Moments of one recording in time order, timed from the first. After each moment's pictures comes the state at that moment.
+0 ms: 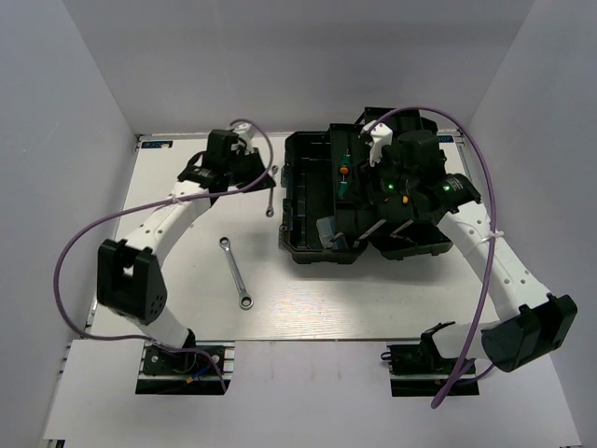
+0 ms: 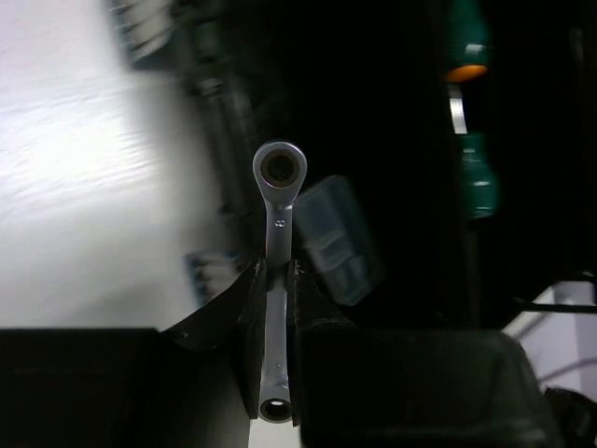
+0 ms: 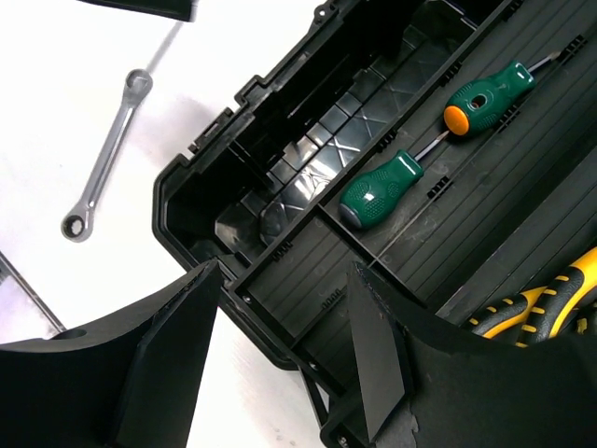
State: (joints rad) left arm -0.34 1.57 1.34 -0.41 0.26 -0.46; right arm 0.44 1.30 1.38 -0.64 -0.38 -0.08
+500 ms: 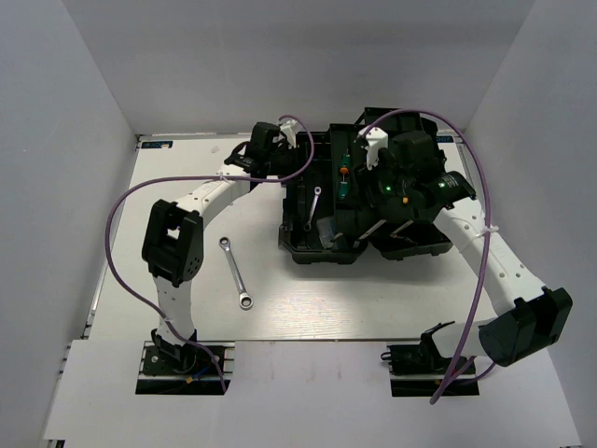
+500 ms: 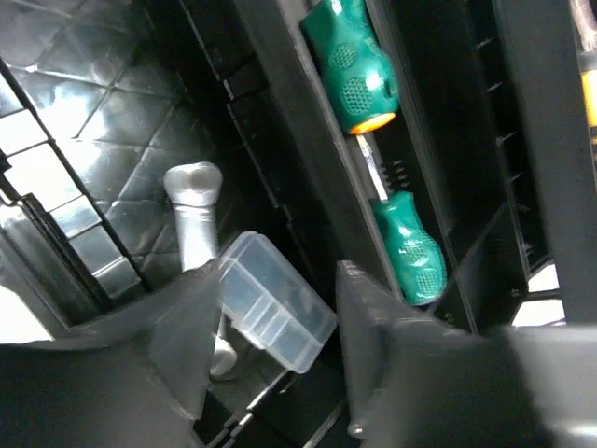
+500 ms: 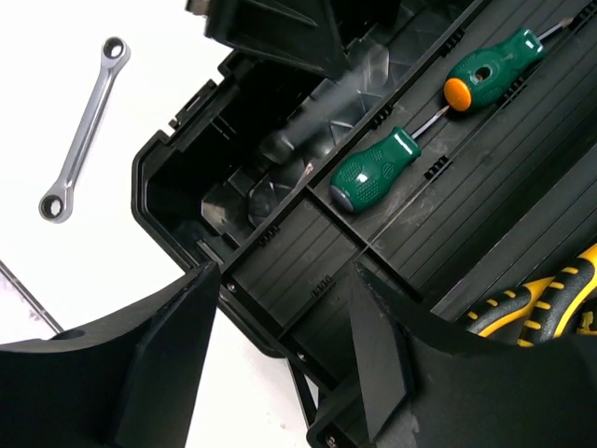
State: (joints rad) left arm -0.46 1.96 1.62 -0.23 0.48 -0.46; right arm 0.45 1.33 1.38 -0.68 -0.36 -0.12
